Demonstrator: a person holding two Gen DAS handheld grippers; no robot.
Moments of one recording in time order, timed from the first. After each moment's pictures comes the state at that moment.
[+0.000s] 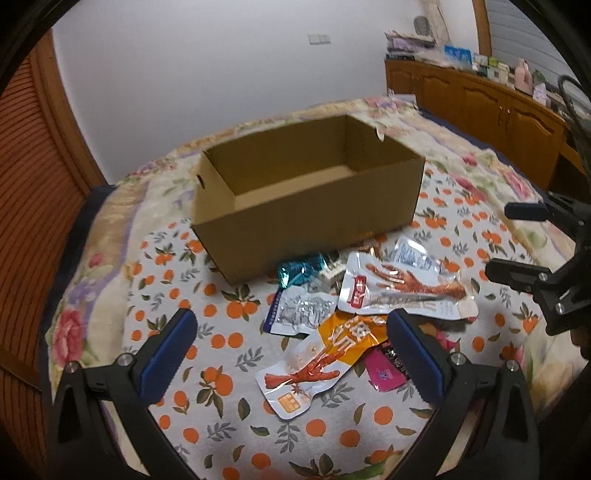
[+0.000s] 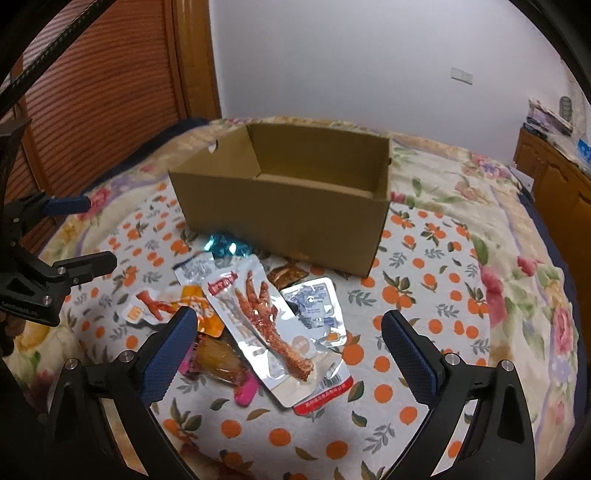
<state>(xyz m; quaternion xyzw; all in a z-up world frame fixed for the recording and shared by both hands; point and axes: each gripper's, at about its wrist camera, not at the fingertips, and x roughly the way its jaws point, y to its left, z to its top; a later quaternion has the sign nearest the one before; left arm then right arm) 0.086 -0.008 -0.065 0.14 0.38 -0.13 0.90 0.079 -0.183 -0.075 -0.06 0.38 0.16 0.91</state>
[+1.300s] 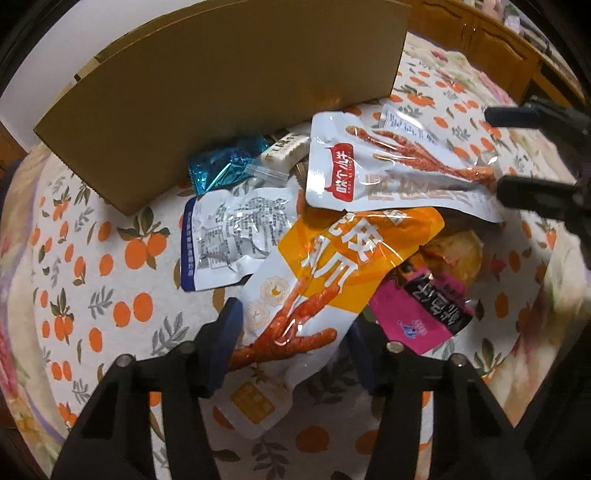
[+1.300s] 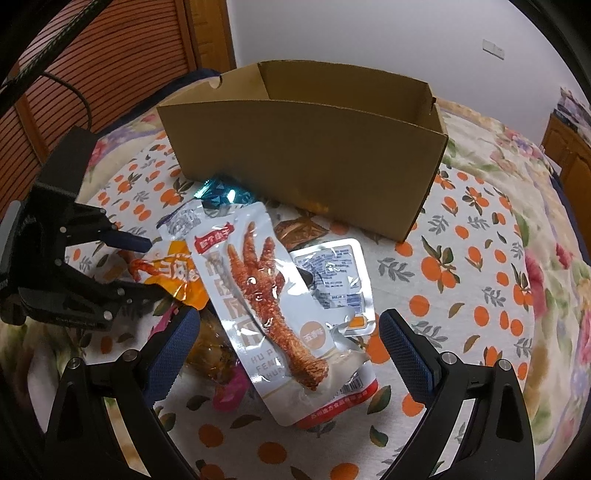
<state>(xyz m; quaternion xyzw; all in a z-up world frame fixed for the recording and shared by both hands) 0.136 -0.019 -0.179 0.18 0.53 -0.23 0.79 0.118 -0.171 -0.135 -0.07 0.45 0.19 0.87</state>
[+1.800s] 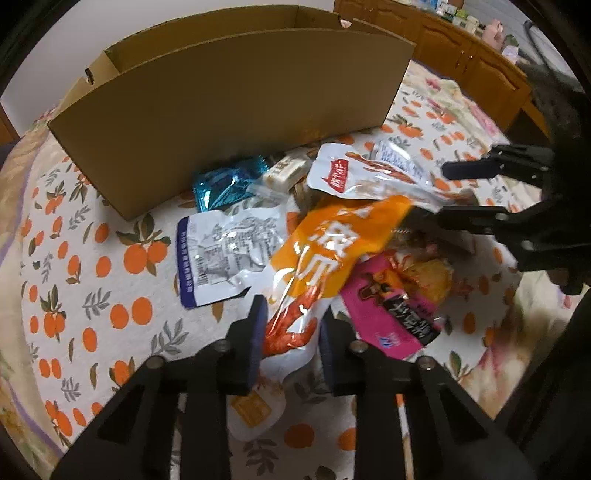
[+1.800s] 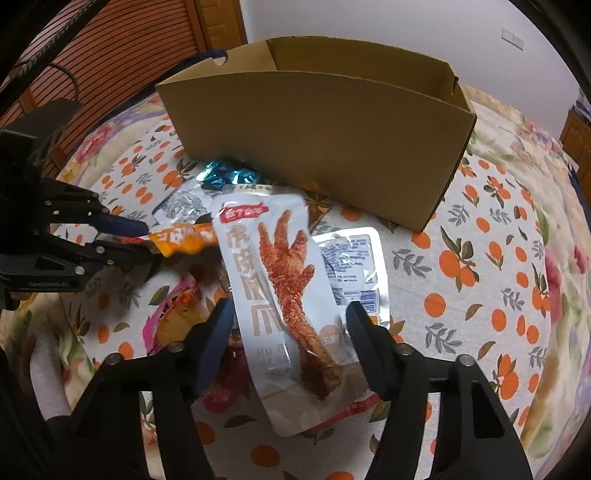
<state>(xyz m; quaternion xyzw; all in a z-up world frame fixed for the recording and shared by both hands) 0.139 -0.009 -0.158 0.12 0.53 -0.26 0.80 0.134 -0.170 -0.151 -0.08 0.48 0.22 0.84</state>
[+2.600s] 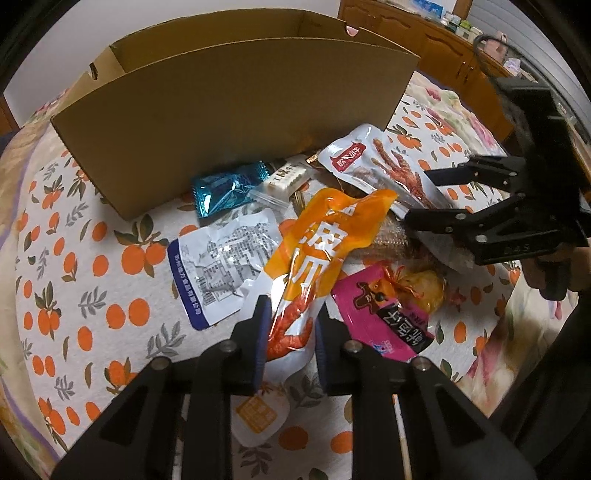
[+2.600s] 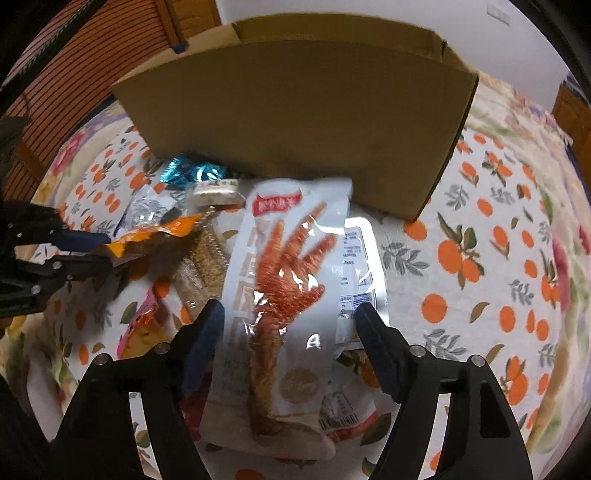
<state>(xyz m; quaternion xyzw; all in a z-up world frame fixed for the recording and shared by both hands) 0.142 -0.005 -0.155 0.10 0.53 -0.26 0.80 0.163 -0.176 -0.176 -0.05 0.52 0.19 0.83</state>
